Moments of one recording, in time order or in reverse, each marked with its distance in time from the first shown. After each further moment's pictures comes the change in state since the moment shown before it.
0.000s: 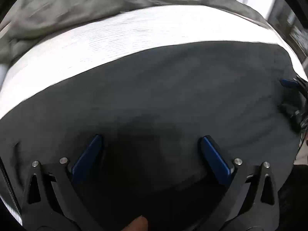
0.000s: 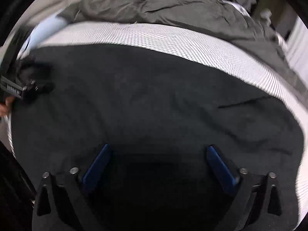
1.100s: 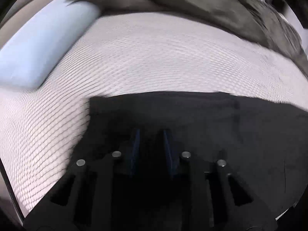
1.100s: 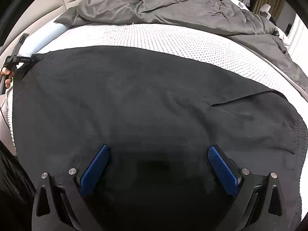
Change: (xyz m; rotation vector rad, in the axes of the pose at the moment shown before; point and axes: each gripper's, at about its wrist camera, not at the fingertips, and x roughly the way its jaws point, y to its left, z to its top) left arm -0.032 0.280 -0.034 -0.417 -0.001 0.204; right arm 0.004 -0.038 0.011 -0.024 0.005 0.003
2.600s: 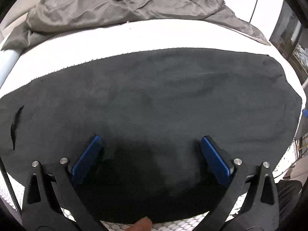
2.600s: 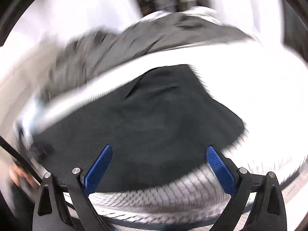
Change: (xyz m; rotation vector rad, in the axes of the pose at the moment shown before) left arm -0.051 -0.306 -0.117 0.345 -0.100 -0.256; right arm -0.148 -0.127 -0.174 0.711 -0.321 0.086
